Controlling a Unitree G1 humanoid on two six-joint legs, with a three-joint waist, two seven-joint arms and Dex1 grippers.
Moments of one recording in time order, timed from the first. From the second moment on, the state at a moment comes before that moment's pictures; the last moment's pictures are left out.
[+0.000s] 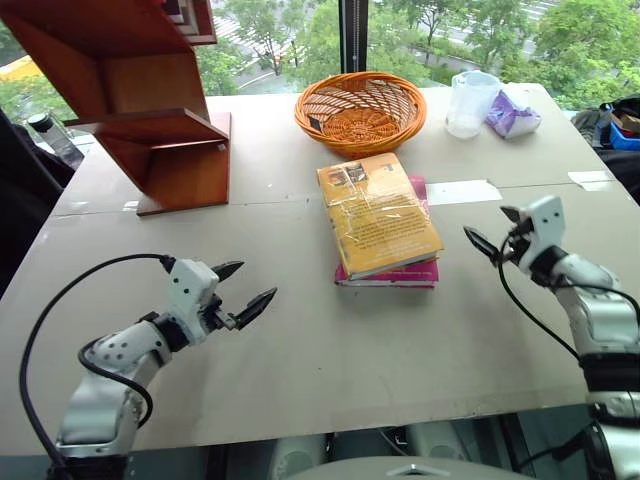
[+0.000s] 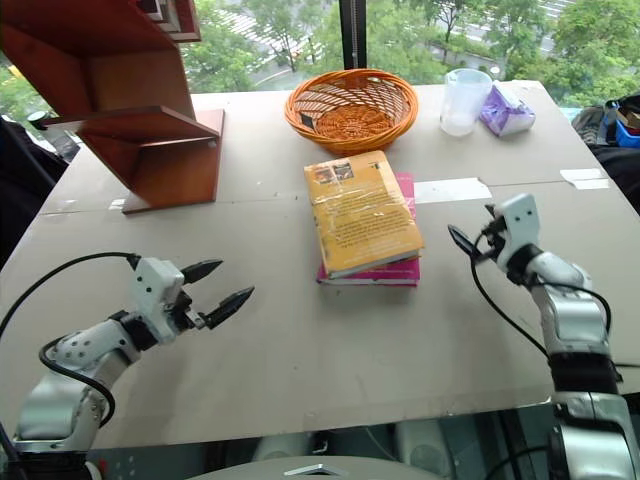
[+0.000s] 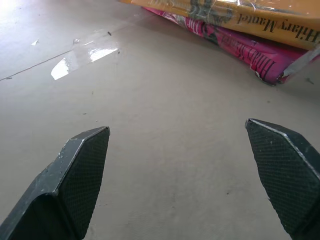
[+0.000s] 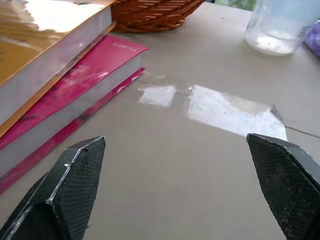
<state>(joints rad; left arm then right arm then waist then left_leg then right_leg) 0.14 0.69 0.25 -0.25 -0.48 0.24 -0.83 -0.48 -0.48 -0.14 0.26 0.25 0.23 0.55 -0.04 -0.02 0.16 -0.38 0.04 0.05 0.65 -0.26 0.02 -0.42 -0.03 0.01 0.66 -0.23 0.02</state>
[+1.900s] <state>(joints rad) 0.22 0.59 0.37 -0.50 -0.86 0.68 -0.64 -1.15 -0.35 -0.07 1.02 0.07 -0.13 0.99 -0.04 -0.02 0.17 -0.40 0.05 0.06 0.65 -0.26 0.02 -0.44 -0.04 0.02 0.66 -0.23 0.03</state>
